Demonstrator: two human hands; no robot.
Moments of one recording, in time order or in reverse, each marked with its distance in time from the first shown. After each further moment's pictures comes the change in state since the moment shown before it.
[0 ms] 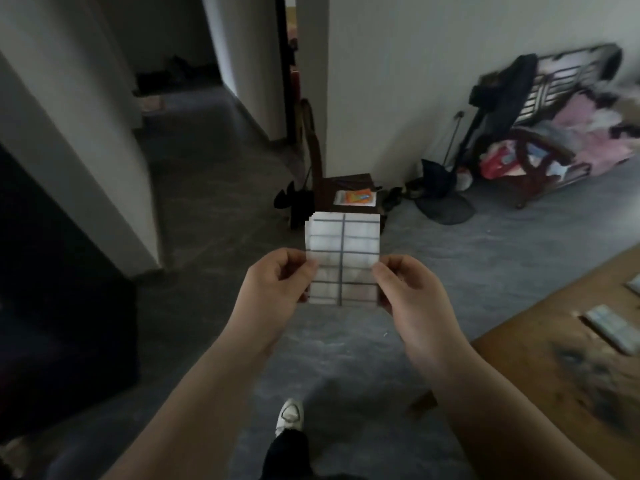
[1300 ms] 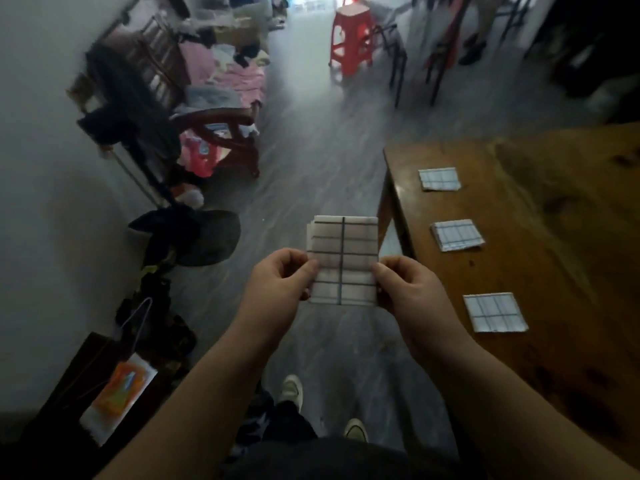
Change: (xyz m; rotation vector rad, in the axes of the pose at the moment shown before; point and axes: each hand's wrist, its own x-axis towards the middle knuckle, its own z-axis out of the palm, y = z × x) left_hand 0.498 0.099 0.587 0.181 -1.167 0.137; right_hand 0.442 0.058 -0.339 0.392 1.014 0.273
